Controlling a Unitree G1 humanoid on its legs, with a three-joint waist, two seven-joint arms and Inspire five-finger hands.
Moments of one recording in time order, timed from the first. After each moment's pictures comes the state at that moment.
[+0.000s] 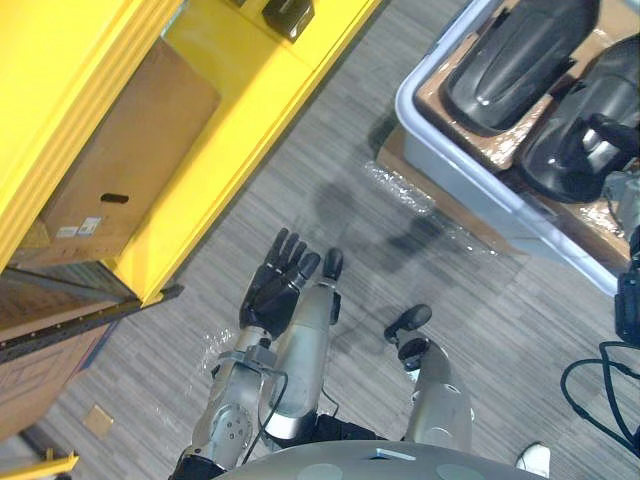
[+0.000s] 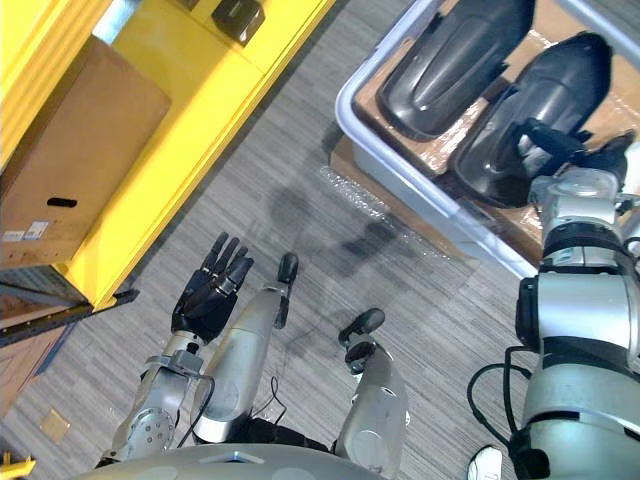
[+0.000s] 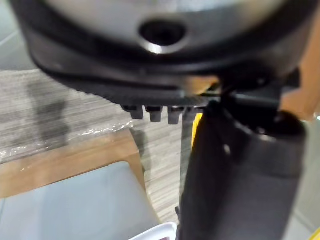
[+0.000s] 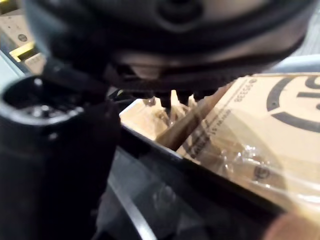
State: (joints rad) left arm 0.21 0.16 -0.27 0.07 -0.99 -0.21 -0.19; right arm -1.09 -0.91 0.11 1.30 0.20 0.25 -0.39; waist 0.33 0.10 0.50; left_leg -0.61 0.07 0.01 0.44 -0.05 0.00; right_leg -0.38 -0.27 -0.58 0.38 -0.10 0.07
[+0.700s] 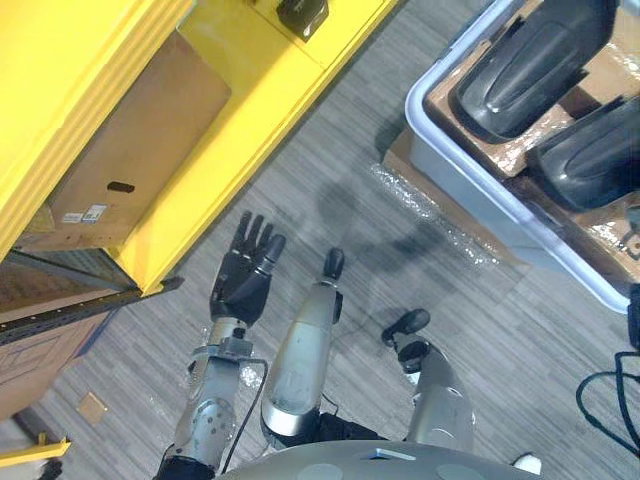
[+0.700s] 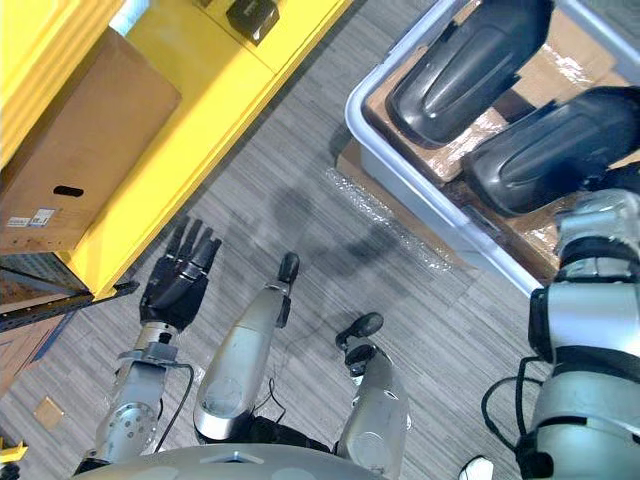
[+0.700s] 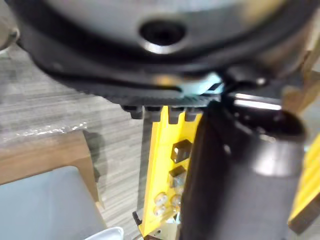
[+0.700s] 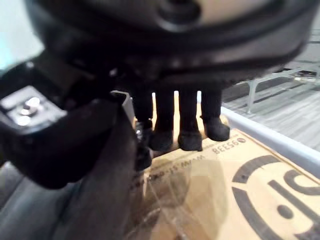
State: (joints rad) left arm 0.25 0.18 -0.13 -0.05 -1.02 -0.24 -0.17; right arm -0.99 -0.88 0.15 1.28 -0.15 0.28 -0.29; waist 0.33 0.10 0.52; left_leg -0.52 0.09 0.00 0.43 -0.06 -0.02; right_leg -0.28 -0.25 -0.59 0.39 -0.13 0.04
